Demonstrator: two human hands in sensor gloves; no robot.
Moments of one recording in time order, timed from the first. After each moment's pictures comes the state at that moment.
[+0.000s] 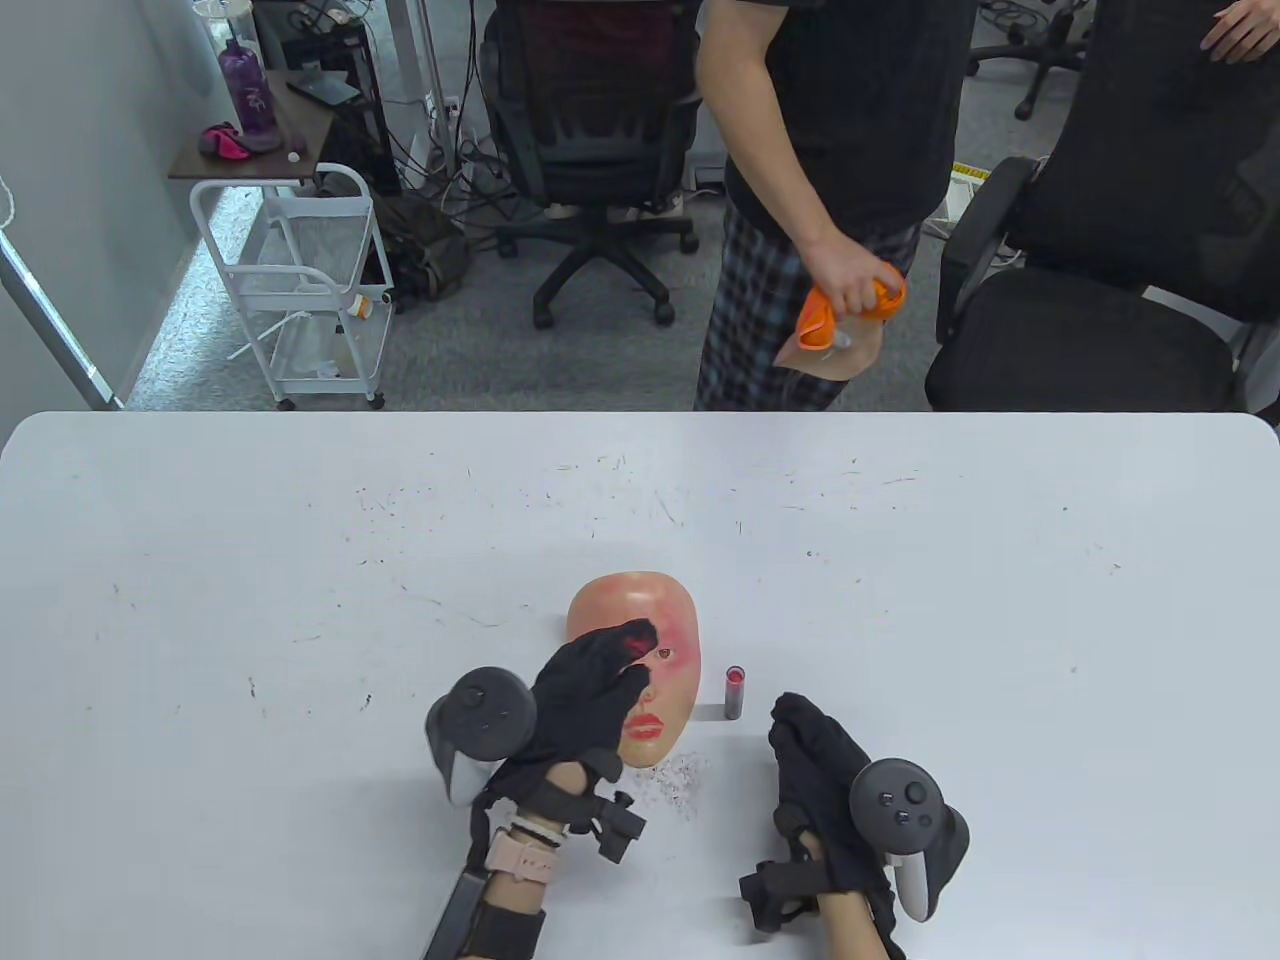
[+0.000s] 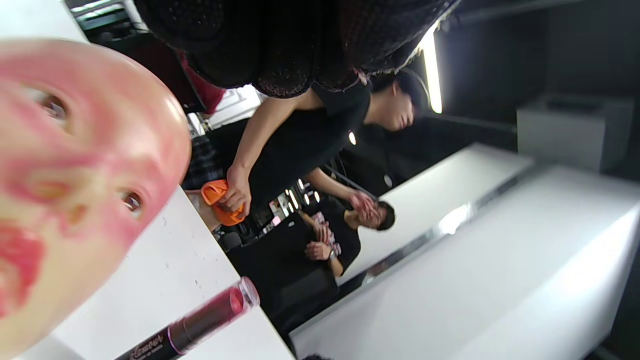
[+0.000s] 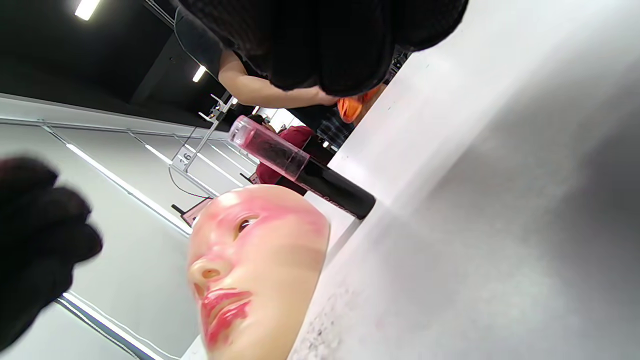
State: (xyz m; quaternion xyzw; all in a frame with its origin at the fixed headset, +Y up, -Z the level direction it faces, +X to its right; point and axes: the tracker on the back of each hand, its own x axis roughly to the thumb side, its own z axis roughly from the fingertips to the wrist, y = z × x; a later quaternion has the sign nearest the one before) left_hand -0.145 -0.723 -0.308 0.07 -0.16 0.57 0.80; right_hand 0.165 -0.772 -0.261 -0.04 -0.09 0.87 0.47
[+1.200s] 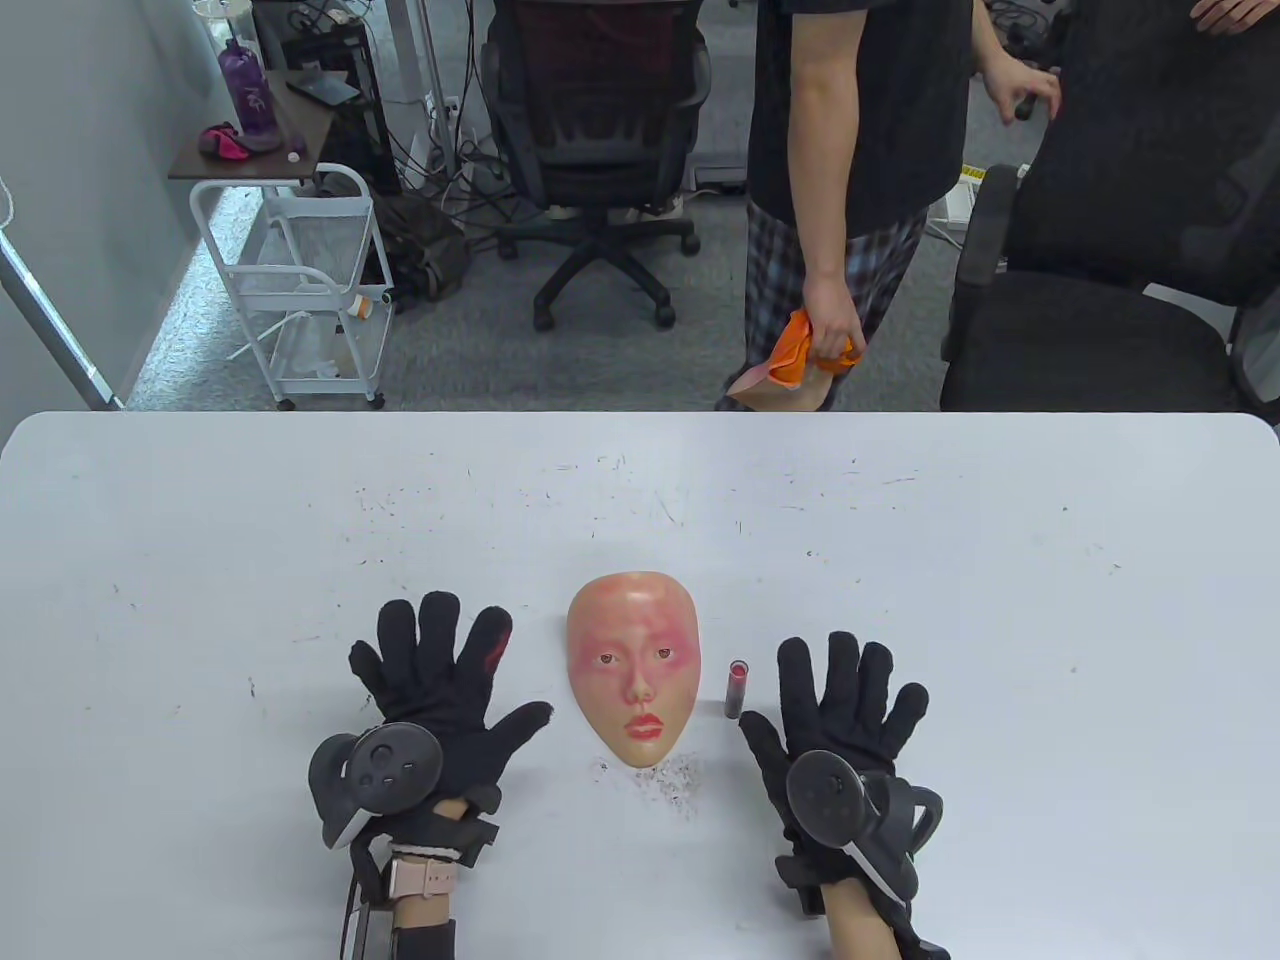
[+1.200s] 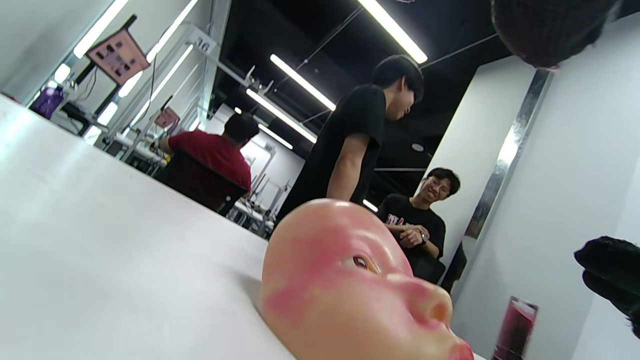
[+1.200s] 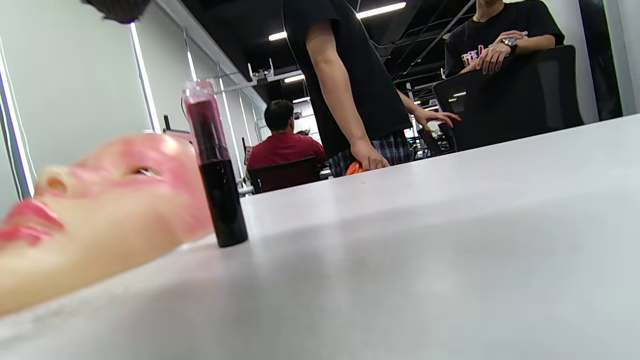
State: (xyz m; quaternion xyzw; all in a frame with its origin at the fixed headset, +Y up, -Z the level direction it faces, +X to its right) left_hand -0.218 -0.740 -0.298 0.14 -0.15 0.30 0.93; right_hand 0.149 -0.749 -0.268 0.00 -0.14 0.98 0.12
